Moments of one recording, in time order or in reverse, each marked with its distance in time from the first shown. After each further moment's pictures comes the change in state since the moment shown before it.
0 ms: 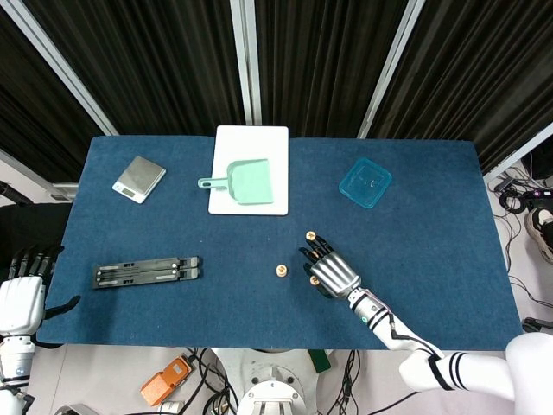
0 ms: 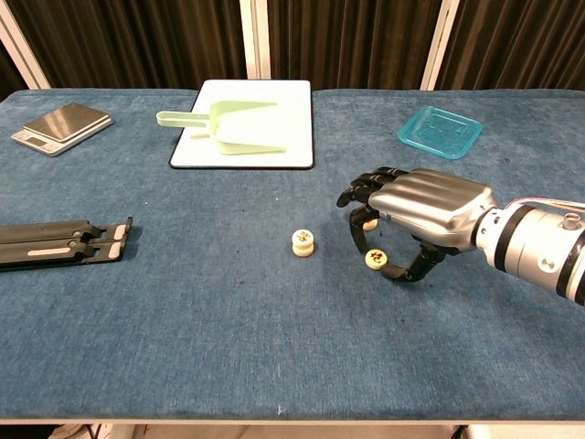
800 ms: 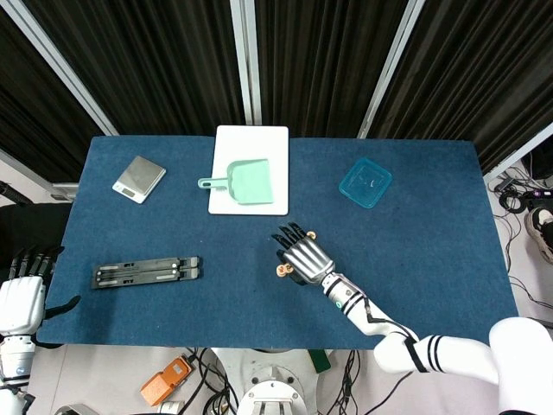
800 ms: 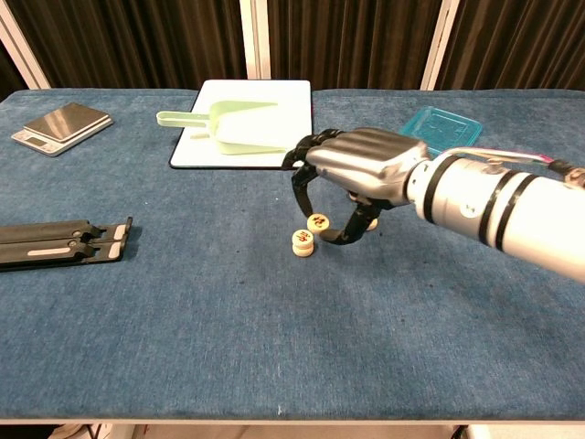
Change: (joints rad) left arm -0.001 -0.006 0.000 0.013 -0.005 -0.008 -0.007; right arm 0.126 -0.052 0.136 -0.036 0.120 -0.087 -0.079
